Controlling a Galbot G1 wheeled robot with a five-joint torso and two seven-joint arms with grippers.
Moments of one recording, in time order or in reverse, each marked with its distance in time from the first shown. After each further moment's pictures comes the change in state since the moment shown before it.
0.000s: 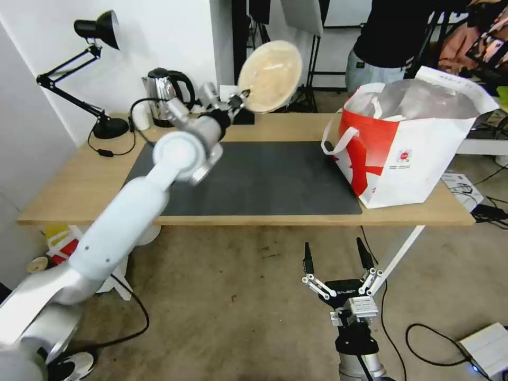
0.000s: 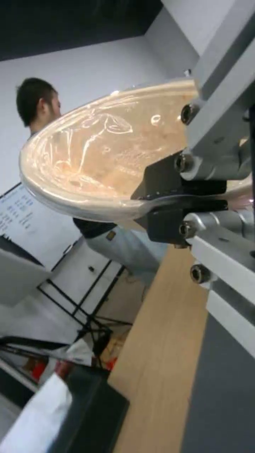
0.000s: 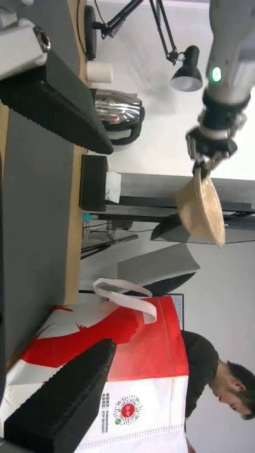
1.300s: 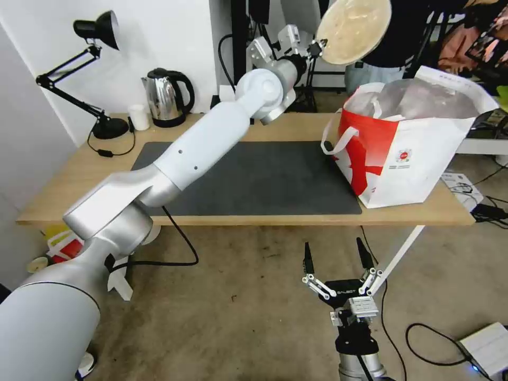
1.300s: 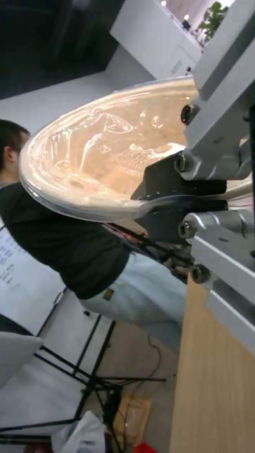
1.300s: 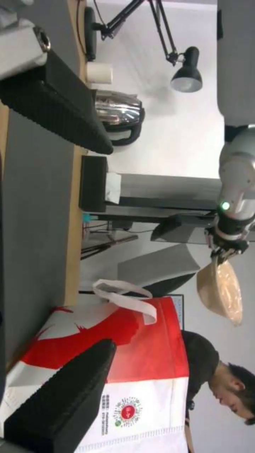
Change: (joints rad) left arm -0.423 -0.356 0.281 0.585 -0.025 -0.015 0.217; right arm 0.000 0.000 0.000 0.000 0.000 0.000 0.000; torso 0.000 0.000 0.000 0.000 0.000
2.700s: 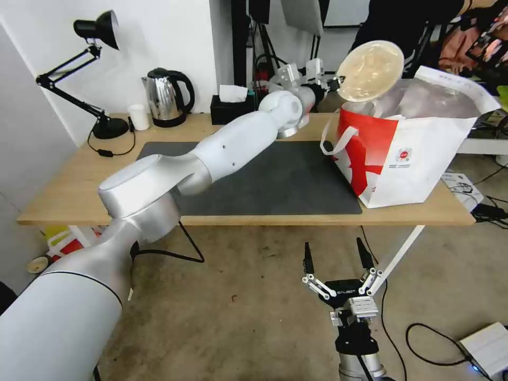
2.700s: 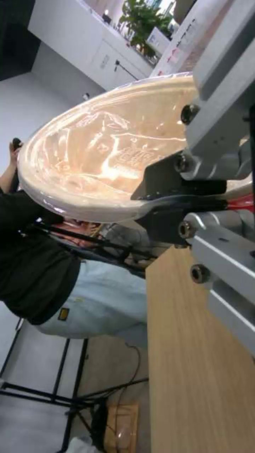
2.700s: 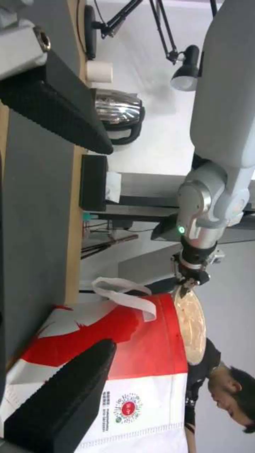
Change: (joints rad) left arm -0.084 -0.126 0.225 0.307 0.017 0.036 0.234; right arm 0.000 0.000 0.000 0.000 0.000 0.000 0.000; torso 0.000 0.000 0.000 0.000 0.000
